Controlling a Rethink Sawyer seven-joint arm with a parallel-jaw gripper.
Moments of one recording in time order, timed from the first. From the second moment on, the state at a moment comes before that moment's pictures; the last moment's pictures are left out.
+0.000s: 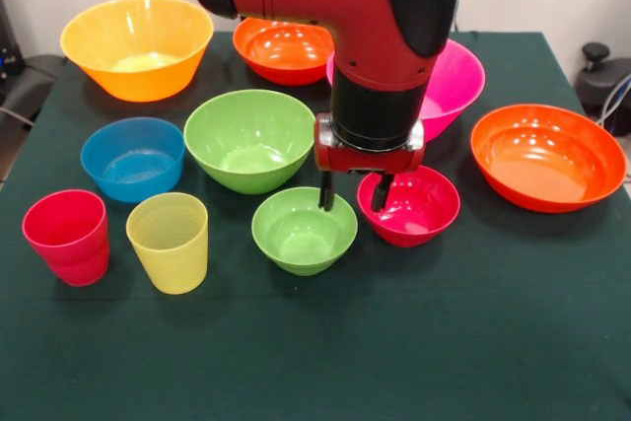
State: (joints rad) arm -0.18 -0.33 0.01 1.22 -0.12 0.73 1.66
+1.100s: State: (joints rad) arm -0.16 -0.48 0.01 1.36 -0.12 0.70 1.66
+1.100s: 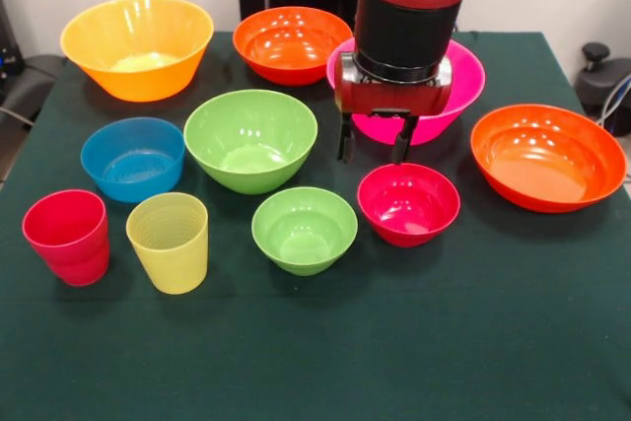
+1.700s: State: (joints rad) arm -0.16 -0.45 0.01 1.48 -0.12 0.47 1.66
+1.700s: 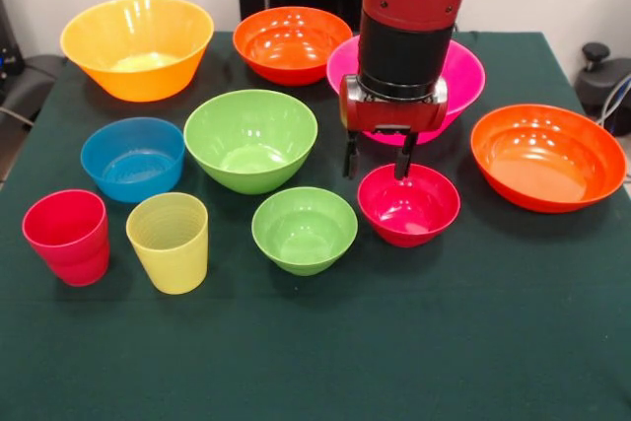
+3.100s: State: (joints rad) arm -0.17 -0.36 -0.01 1.58 -0.11 0.26 1.66
